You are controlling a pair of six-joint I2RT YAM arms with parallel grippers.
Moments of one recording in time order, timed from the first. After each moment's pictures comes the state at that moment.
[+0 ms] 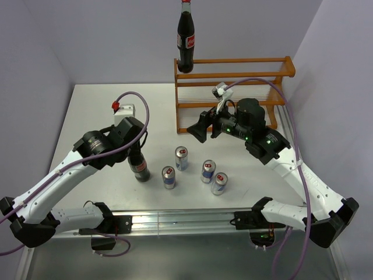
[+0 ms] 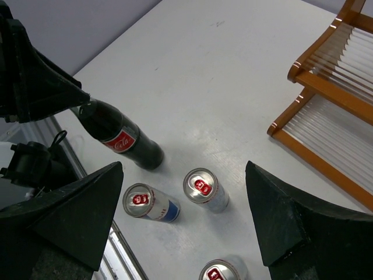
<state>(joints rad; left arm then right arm) -0.85 1.13 1.36 -1.19 -0.59 -0.72 0.61 1.07 1.17 -0.35 -0.31 0.20</state>
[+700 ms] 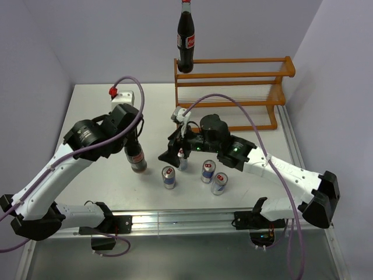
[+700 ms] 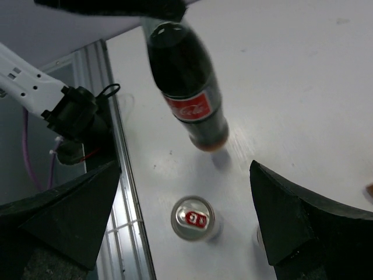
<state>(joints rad) -0.85 1.21 1.60 -1.29 -0.61 -0.64 0.90 1.22 1.08 -0.13 -0.35 0.13</state>
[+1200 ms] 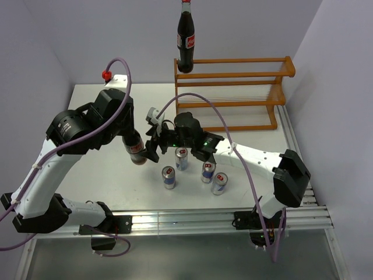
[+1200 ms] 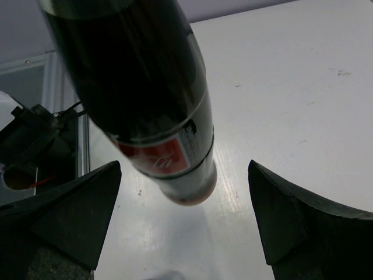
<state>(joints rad) -0.85 1.30 1.94 -1.38 -0.58 -0.51 0.96 1.54 1.18 0.14 -0.38 -0.01</state>
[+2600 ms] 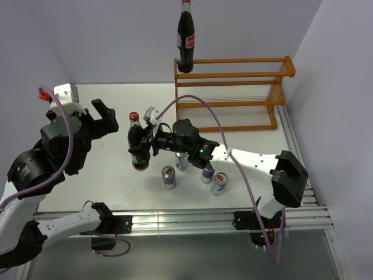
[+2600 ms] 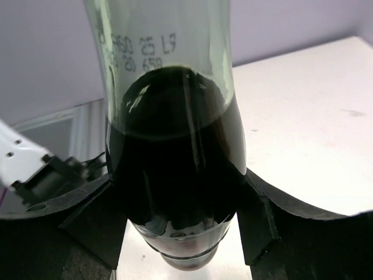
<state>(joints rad) -0.85 0.96 1.66 -0.99 -0.83 -0.47 1.03 1.59 1.16 0.42 -0.32 0.13</state>
